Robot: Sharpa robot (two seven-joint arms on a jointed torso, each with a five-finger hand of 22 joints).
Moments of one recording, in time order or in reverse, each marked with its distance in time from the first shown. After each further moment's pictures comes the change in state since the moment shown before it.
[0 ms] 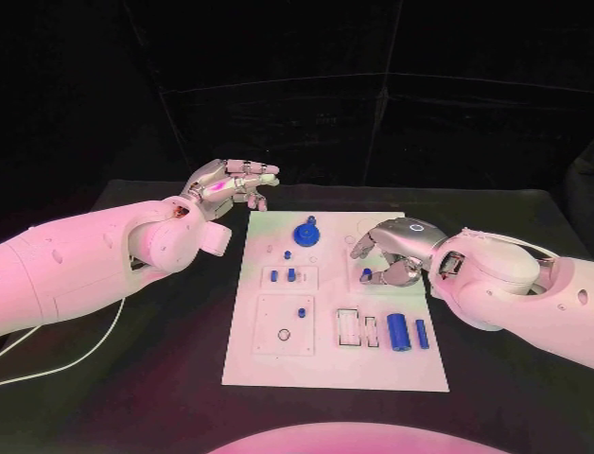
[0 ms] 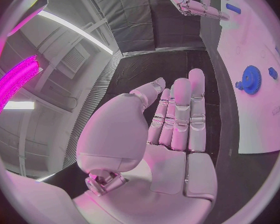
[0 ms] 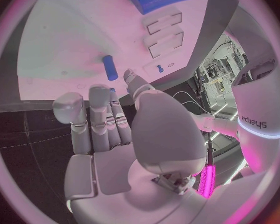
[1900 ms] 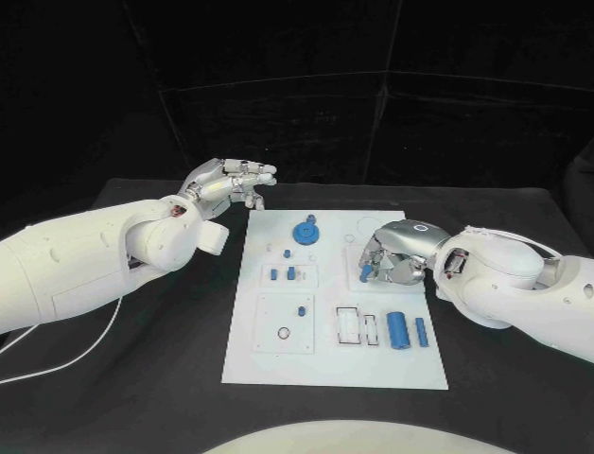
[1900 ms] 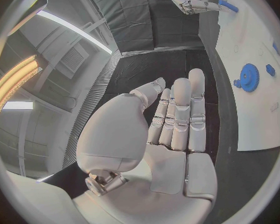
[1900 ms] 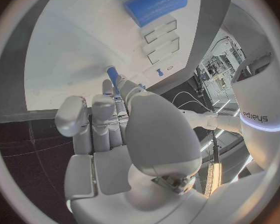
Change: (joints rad) left arm 0.000 -0.004 -0.003 -0.008 0.000 0.006 -0.007; left_hand 0.000 0.000 0.000 0.000 0.000 0.000 0.000 0.004 0.000 -0.004 0.004 0.005 0.000 0.000 0.000 0.000 0.000 0.000 0.000 0.000 -0.004 0.000; right arm 0.002 -0.016 0.001 -0.005 0.068 0.046 0.003; right_hand 0.115 0.113 0.108 0.038 -0.072 0.208 -0.025 0.034 0.007 0.271 -0.045 0.027 0.003 0.020 -0.034 0.124 0.106 0.000 0.051 -0.036 0.073 0.116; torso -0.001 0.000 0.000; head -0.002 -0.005
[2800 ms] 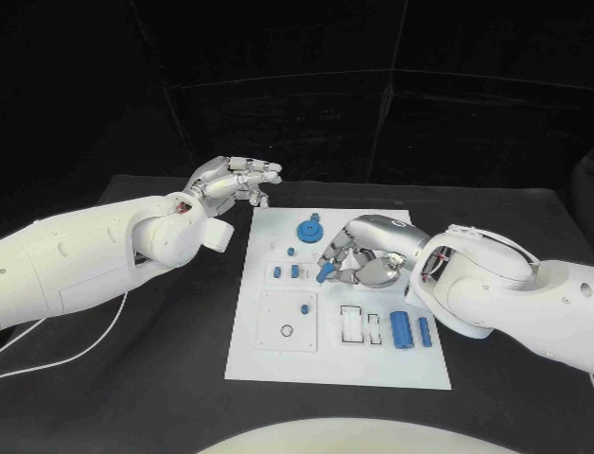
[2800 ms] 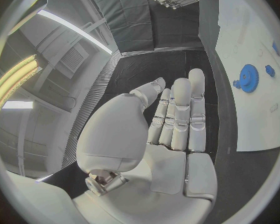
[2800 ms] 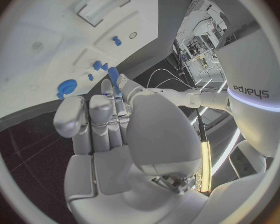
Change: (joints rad) left arm 0.000 0.005 0.000 -0.006 0.000 0.007 -0.005; left_hand 0.000 0.000 -0.006 0.000 0.000 0.000 0.000 0.000 0.000 0.000 0.000 0.000 0.000 0.000 0.000 0.000 -0.001 0.000 0.000 0.000 0.000 -0.001; right arm 0.000 0.054 0.028 0.119 0.164 -0.095 0.057; right_hand -0.020 -0.020 0.015 -0.001 0.011 0.010 0.003 -0.017 -0.001 0.003 -0.003 -0.021 0.001 0.000 0.000 0.010 0.005 0.000 0.000 0.000 0.000 0.004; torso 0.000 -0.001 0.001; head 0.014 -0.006
